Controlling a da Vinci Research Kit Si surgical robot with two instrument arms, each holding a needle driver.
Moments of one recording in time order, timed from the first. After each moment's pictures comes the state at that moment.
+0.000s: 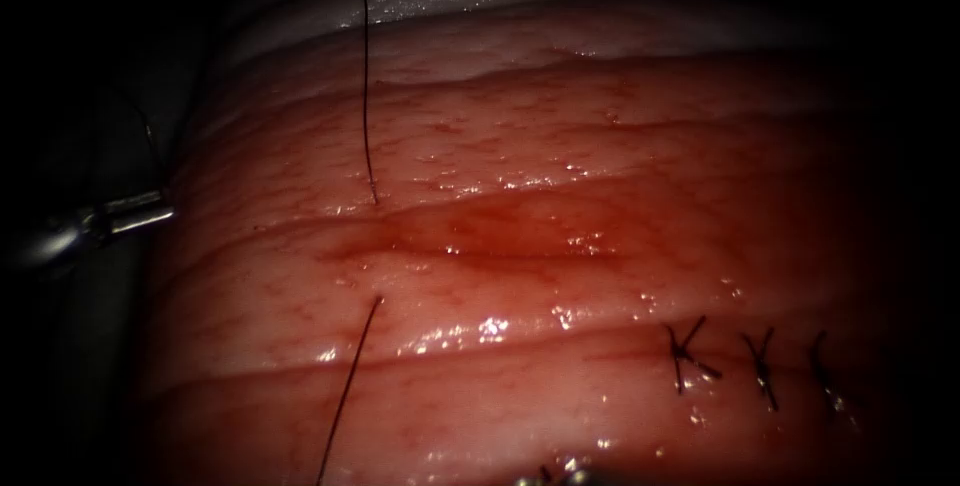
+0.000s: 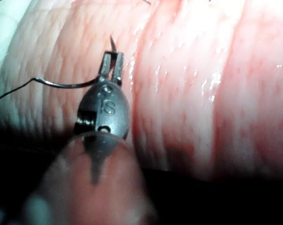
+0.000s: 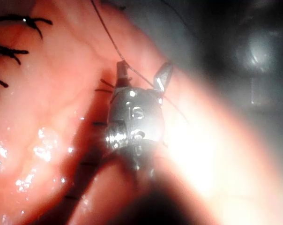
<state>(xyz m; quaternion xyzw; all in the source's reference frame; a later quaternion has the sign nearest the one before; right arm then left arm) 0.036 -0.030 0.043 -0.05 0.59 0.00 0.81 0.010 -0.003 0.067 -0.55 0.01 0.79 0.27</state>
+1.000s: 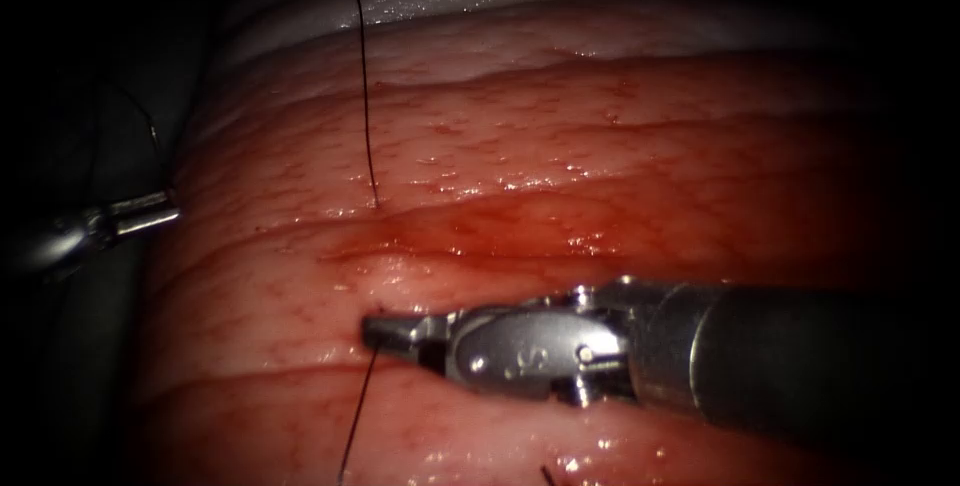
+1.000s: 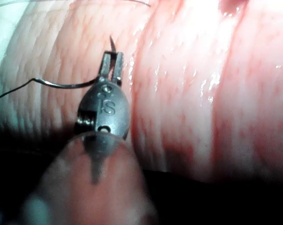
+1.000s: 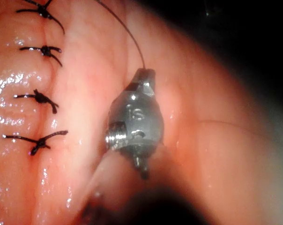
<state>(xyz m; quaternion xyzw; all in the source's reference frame) 0.033 -0.024 0.052 -0.03 0.53 0.06 0.85 0.010 -0.003 0.068 -0.55 0.02 0.79 0.27</state>
